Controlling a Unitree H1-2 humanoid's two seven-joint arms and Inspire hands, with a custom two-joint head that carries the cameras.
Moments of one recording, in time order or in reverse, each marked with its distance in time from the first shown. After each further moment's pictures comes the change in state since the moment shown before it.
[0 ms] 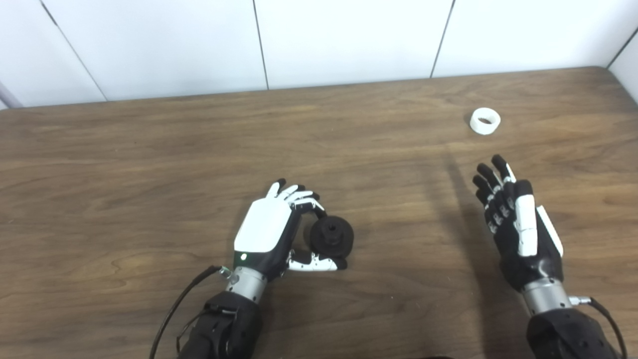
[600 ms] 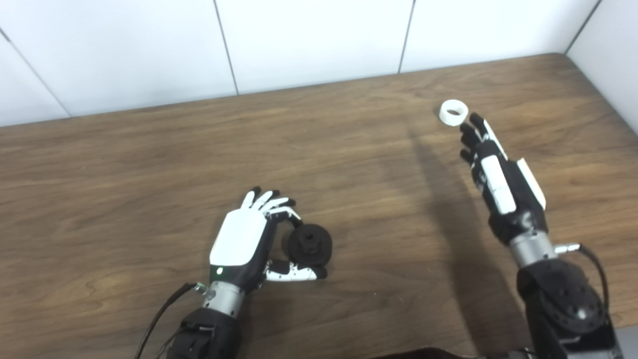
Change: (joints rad) left arm 0.020 0.024 0.005 0.001 -0.006 -0.036 0.011; right arm -0.131 -0.085 -0.036 -0.024 -0.184 0.055 -0.007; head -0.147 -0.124
